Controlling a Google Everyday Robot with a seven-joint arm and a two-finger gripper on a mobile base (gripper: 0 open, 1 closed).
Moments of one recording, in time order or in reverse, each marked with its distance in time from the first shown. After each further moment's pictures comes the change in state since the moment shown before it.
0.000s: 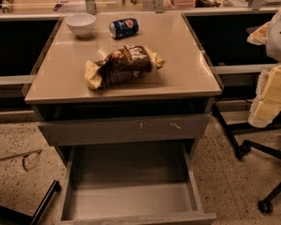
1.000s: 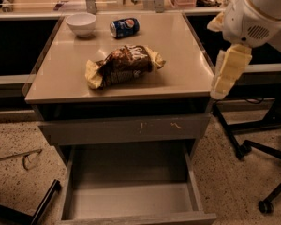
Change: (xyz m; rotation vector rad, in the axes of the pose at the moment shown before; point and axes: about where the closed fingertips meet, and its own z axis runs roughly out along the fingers) arm -0.059 -0.056 0.038 -0.004 -0.121 -0.115
